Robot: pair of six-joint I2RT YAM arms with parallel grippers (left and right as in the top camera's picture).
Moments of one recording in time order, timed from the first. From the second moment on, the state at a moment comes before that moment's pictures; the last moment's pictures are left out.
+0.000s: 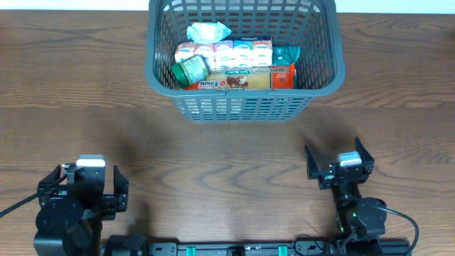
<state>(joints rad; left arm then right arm) -0.07 0.38 0.91 -1.05 -0.27 0.22 0.11 0.01 0.01 -0.07 0.00 -0.17</state>
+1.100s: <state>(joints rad) -0.09 0.01 0.01 -0.07 0.06 -0.01 0.11 0.01 0.01 -0.07 0.00 -0.17</state>
